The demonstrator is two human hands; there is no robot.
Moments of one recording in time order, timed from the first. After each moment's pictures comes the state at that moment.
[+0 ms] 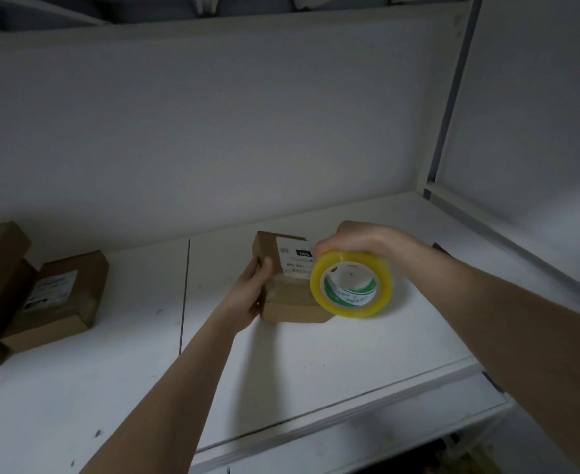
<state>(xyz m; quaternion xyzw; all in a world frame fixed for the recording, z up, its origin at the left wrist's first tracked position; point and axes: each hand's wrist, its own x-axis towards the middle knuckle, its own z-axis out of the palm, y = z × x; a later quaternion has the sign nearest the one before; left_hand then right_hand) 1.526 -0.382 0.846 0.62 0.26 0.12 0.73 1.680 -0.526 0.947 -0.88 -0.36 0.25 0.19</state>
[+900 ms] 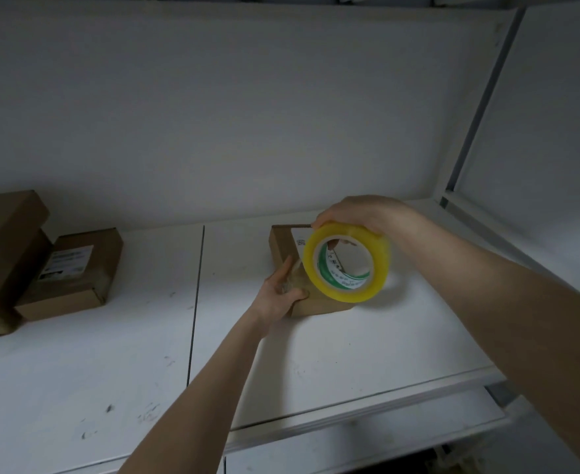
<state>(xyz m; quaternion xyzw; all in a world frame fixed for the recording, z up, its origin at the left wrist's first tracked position) 1.522 -0.392 0.816 0.70 0.25 0.14 0.65 1.652 -0.487 0.979 -0.87 -0.37 0.26 0.20</state>
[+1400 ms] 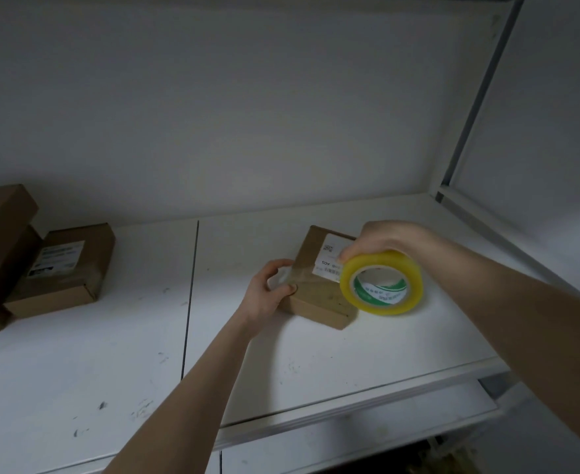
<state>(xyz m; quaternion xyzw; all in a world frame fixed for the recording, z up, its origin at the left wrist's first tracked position) 1.515 -0.389 0.810 0.72 0.23 0.21 0.62 1.675 -0.523 0.949 -0.91 -0.33 0.24 0.01</state>
